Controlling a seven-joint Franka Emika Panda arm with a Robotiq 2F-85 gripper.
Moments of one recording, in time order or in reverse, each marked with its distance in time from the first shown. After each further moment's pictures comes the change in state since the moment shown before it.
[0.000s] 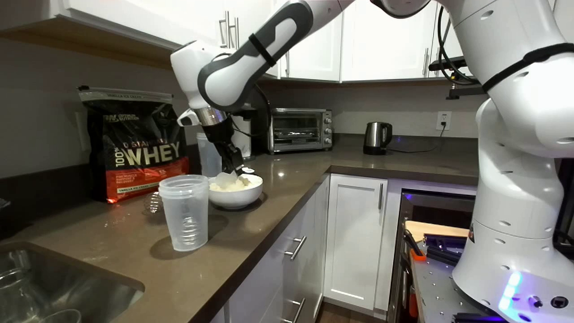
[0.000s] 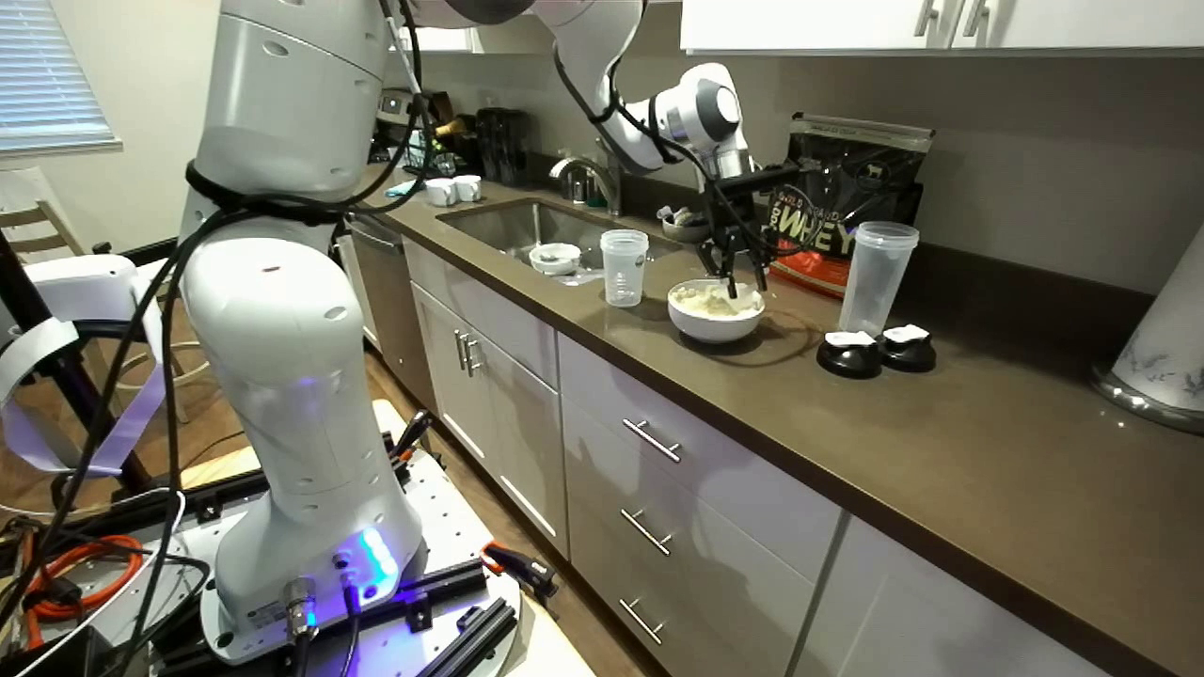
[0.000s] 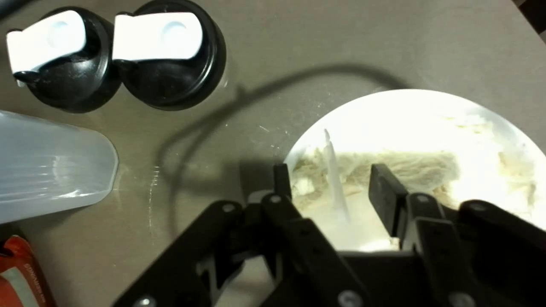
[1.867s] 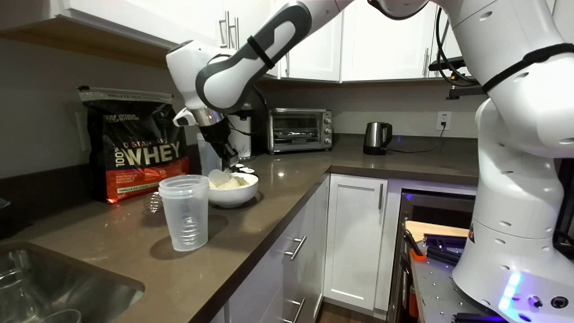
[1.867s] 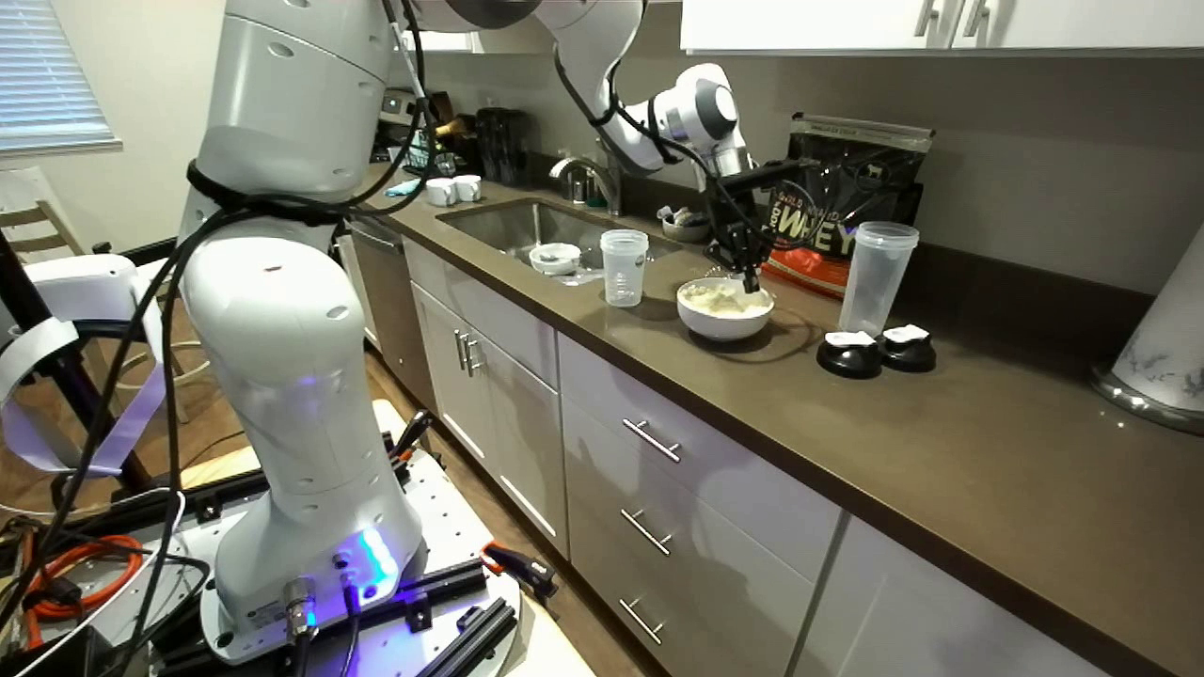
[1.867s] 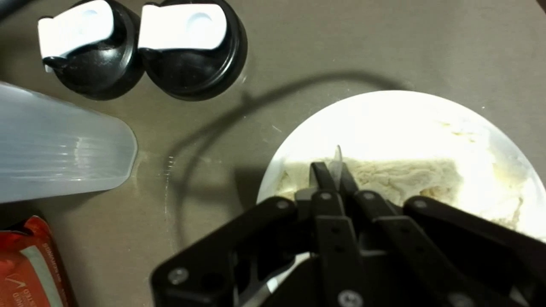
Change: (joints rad) arm 0.014 0.012 -0.003 0.017 -0.045 0.011 -0.003
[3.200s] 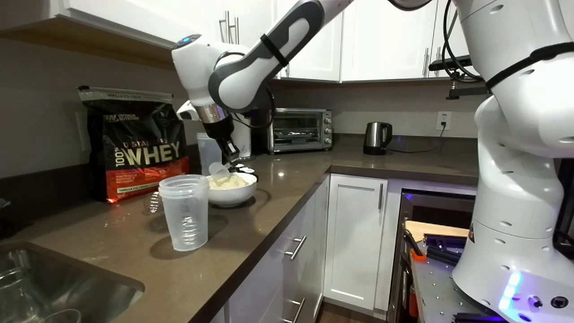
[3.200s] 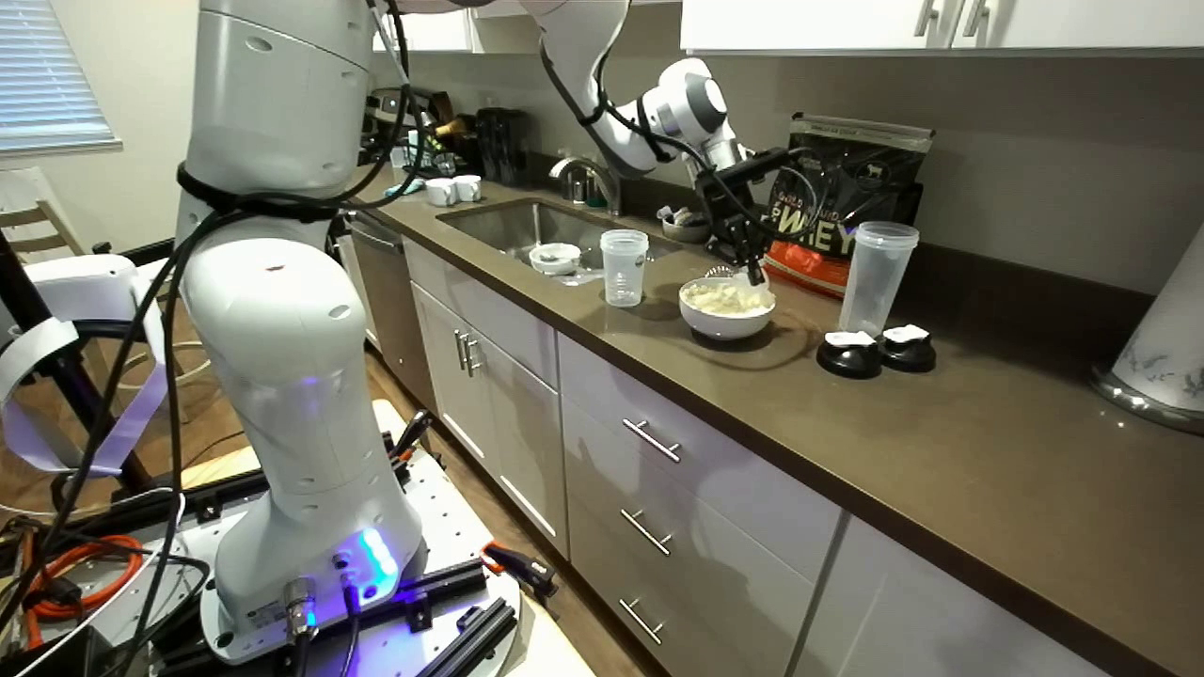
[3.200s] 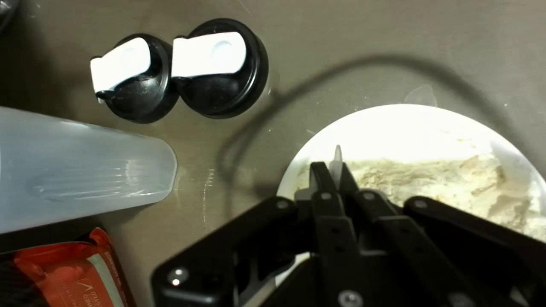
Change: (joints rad) arm 0.012 -0.069 -0.012 -0.094 -0.104 0.078 0.177
